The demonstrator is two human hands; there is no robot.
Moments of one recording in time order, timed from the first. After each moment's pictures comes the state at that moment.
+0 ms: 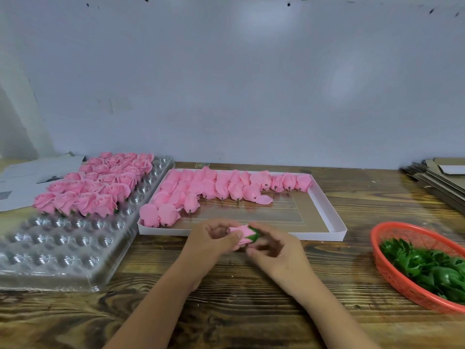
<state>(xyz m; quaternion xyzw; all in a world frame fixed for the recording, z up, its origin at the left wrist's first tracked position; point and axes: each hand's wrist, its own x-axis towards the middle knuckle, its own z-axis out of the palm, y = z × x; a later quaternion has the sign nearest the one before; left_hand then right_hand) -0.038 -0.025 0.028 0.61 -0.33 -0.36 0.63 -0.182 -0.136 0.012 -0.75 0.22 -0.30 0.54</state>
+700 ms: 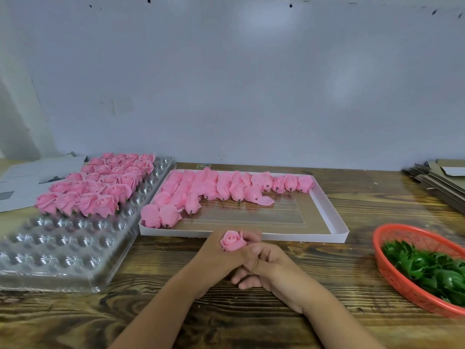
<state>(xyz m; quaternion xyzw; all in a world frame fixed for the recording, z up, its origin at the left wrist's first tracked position) -0.048 -0.026 0.030 0.59 -0.46 -0.36 0.56 -0.181 -0.123 0.021 -0.62 0.11 -0.09 0.77</state>
